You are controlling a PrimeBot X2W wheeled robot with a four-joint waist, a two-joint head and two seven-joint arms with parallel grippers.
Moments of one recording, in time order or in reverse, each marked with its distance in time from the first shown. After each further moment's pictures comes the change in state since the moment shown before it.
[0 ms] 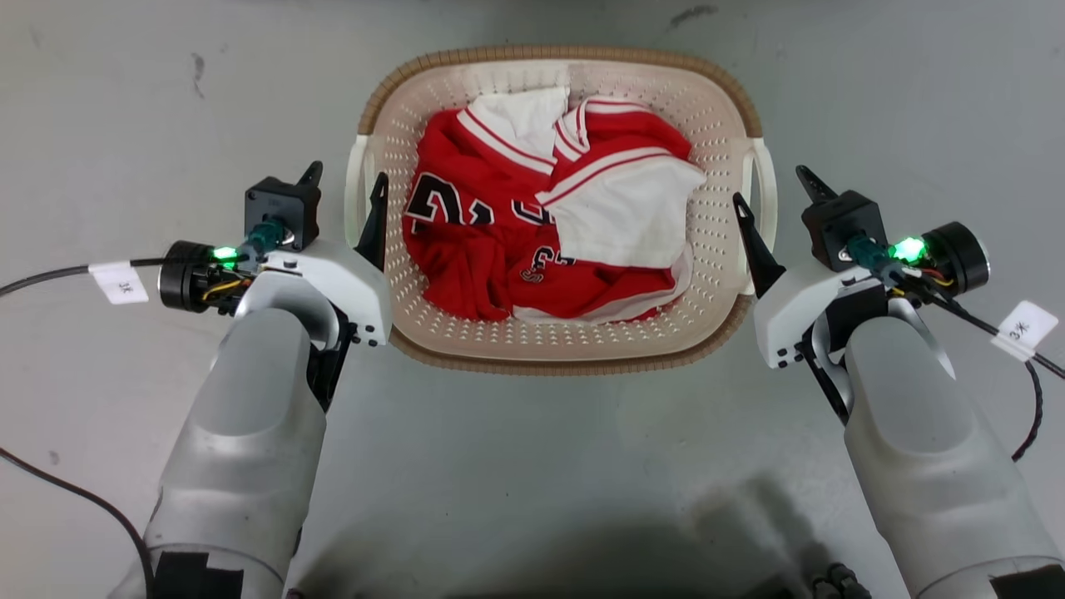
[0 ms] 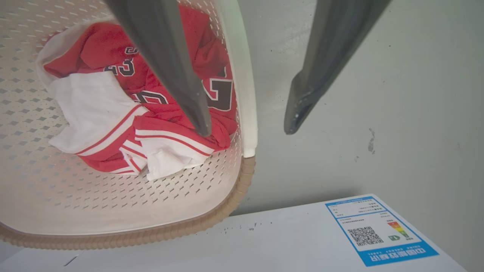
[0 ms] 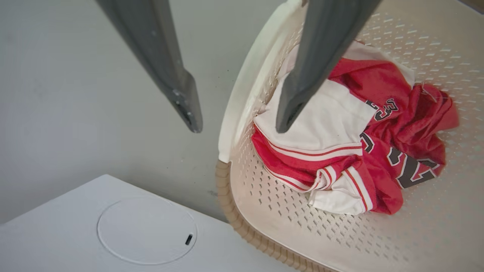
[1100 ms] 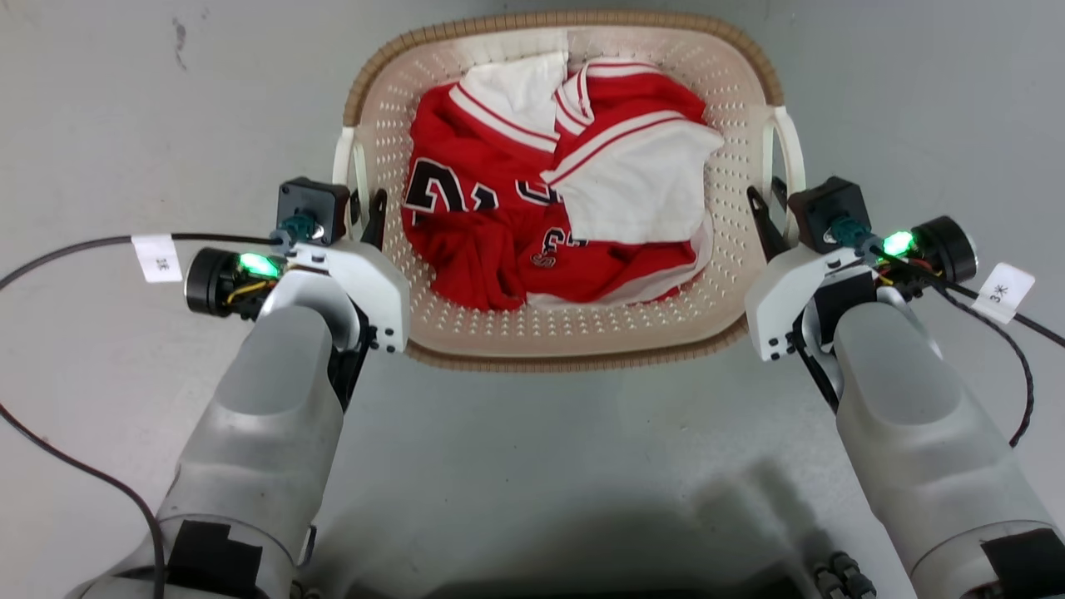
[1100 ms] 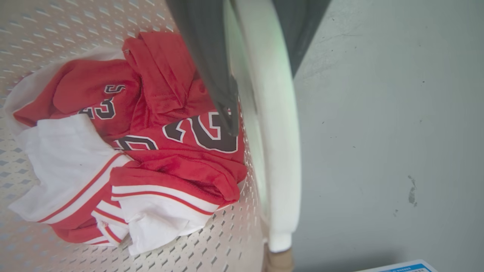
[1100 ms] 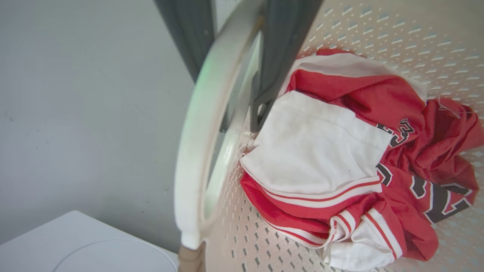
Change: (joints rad) left arm -0.106 -0.012 -0.124 0.220 -0.088 -0.001 0.000; right arm -0.109 0.007 0.030 0.198 0.015 0.000 0.000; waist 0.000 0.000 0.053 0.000
